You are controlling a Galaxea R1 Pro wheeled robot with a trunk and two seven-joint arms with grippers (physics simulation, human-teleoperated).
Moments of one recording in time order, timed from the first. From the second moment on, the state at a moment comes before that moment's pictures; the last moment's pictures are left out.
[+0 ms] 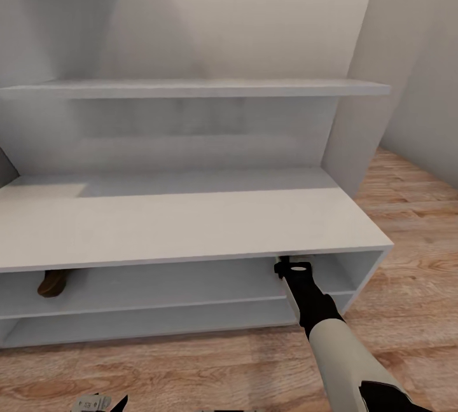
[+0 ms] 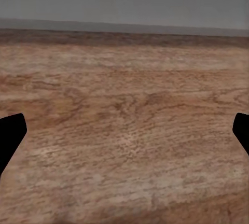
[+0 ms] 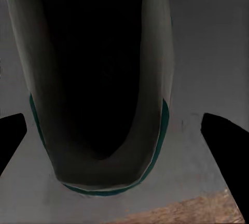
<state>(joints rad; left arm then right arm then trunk) -0.27 0.21 0.47 -0.27 -0.13 -0.42 -0.64 -0.78 0.17 -0.17 -0.64 0.26 0.38 -0.26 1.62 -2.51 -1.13</state>
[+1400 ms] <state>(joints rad) -0.27 0.21 0.47 -0.27 -0.12 -0.42 -0.60 -0.77 0.17 -0.17 -0.44 0.26 0.33 -0.25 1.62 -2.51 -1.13</state>
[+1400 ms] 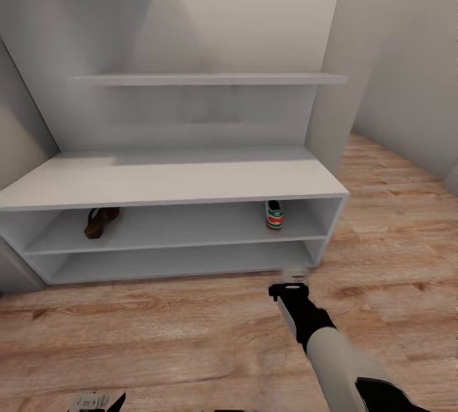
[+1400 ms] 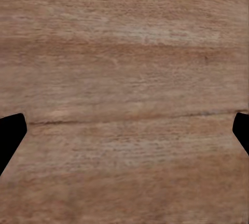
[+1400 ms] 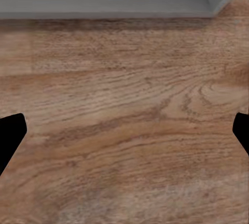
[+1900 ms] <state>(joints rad) -0.27 0.21 0.47 -0.27 -0.12 -0.42 -0.58 -0.77 0.14 -0.16 -0.10 0.26 -0.05 -0.25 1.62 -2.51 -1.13</state>
